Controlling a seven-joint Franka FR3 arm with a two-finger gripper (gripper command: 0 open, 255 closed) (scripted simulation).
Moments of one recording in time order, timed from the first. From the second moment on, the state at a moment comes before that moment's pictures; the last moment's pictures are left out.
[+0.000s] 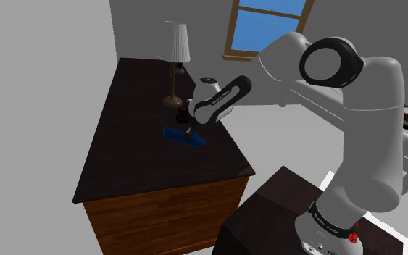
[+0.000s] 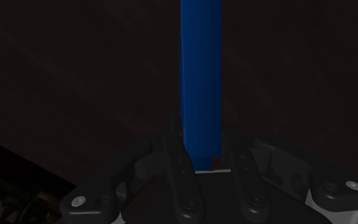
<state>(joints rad) 0.13 0.47 0.01 -2.02 -0.04 2.71 -0.24</state>
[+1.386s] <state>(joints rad) 0.12 0.34 0.02 -2.01 -0.03 2.56 -0.25</state>
